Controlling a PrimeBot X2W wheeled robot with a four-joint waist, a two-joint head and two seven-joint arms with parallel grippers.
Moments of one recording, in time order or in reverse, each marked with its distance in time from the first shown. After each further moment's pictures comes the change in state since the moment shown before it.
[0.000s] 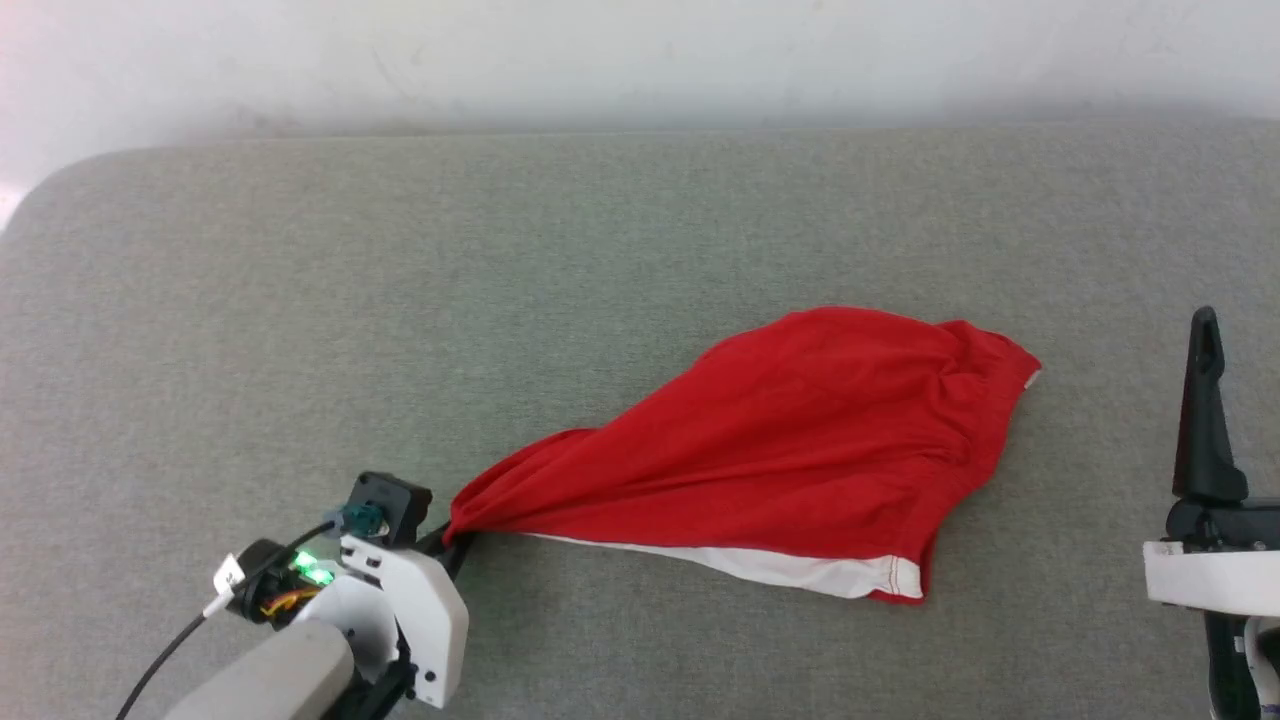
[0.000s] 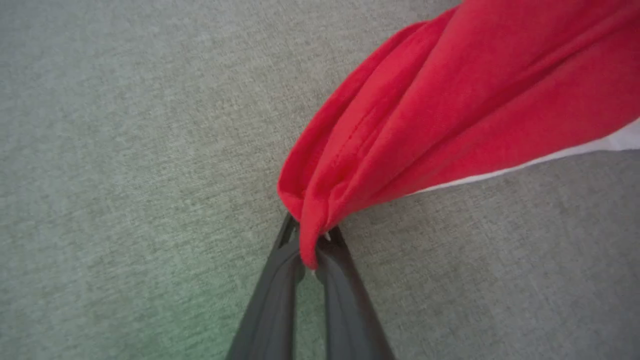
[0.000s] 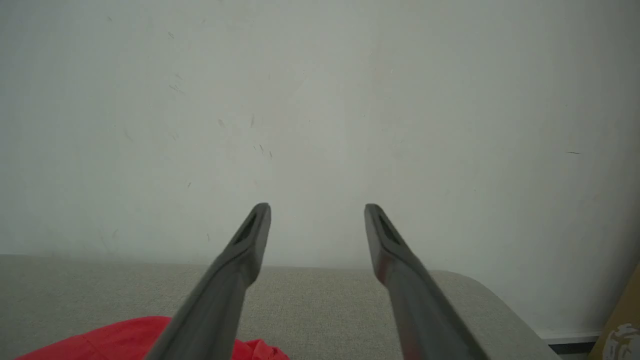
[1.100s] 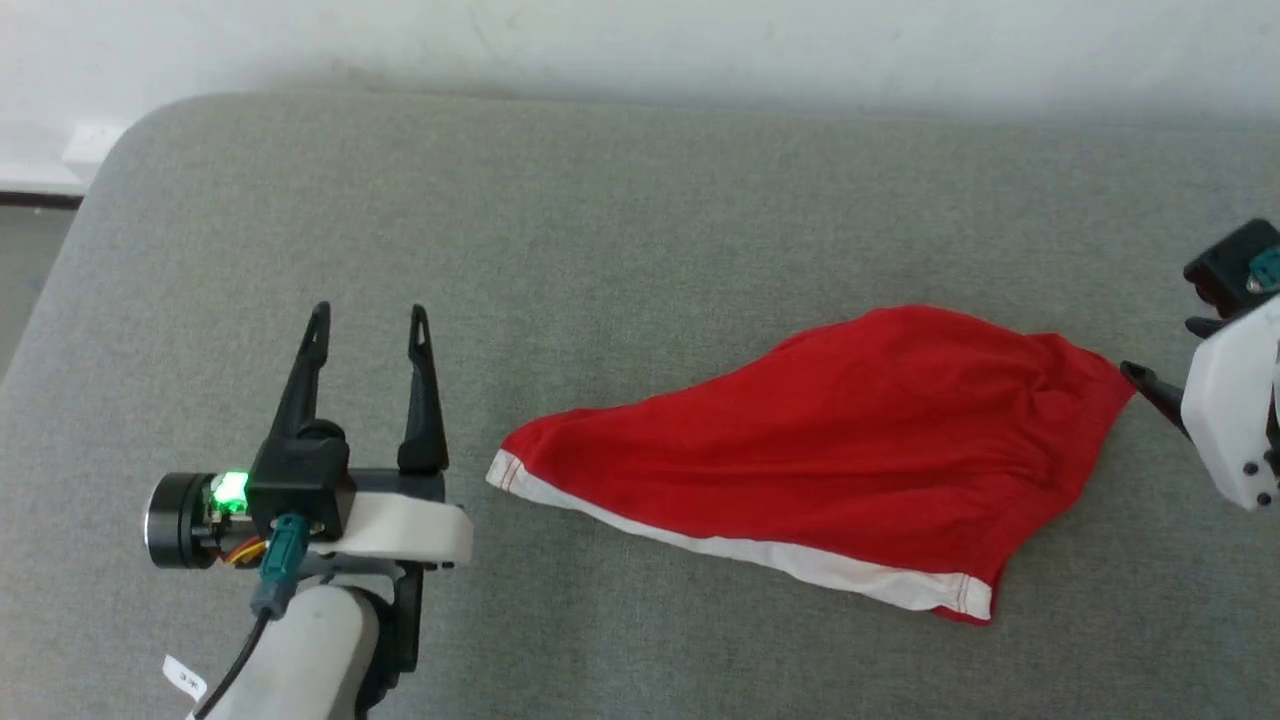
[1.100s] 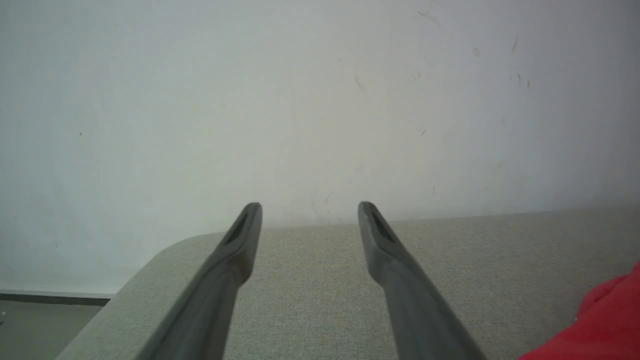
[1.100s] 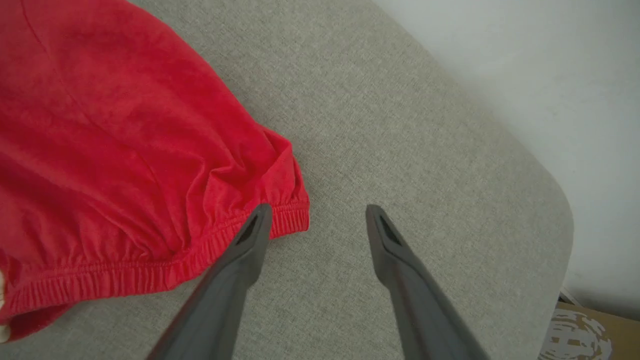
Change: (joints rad) left arm 0.207 -0.232 0.565 -0.358 0.522 0.267 -0.283; right arm -0.556 -0.747 0.801 0.347 0.518 0.001 0.830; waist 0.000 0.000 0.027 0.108
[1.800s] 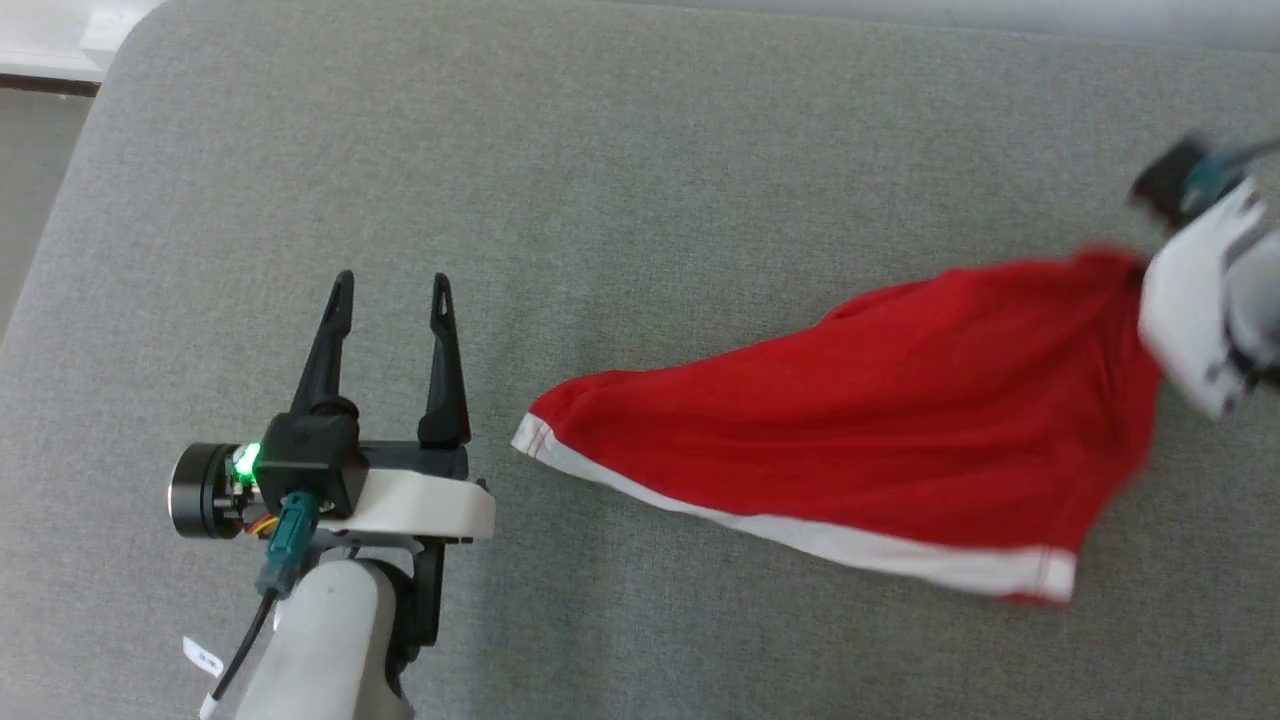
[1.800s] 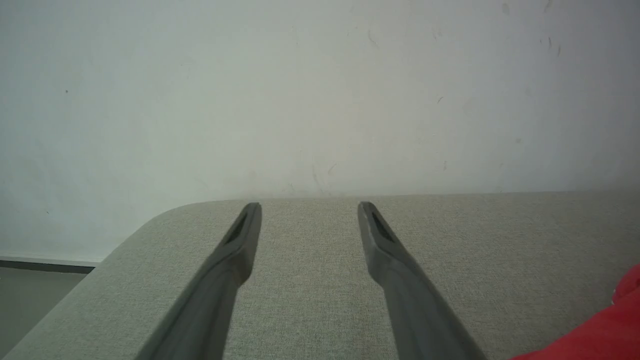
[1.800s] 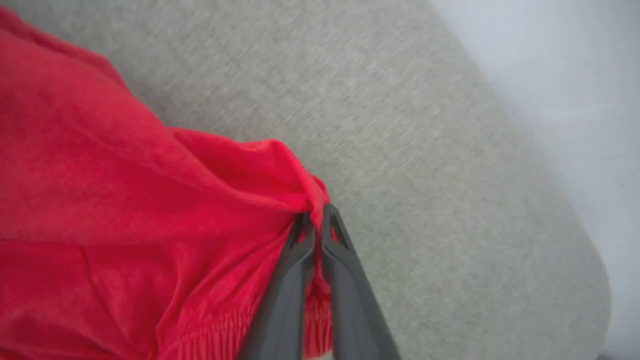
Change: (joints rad) left arm 0.000 -0.211 0.206 0.032 0.170 -0.208 0.000; right arm -0.378 0.059 0.397 0.289 0.073 0.001 -0.068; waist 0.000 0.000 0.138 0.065
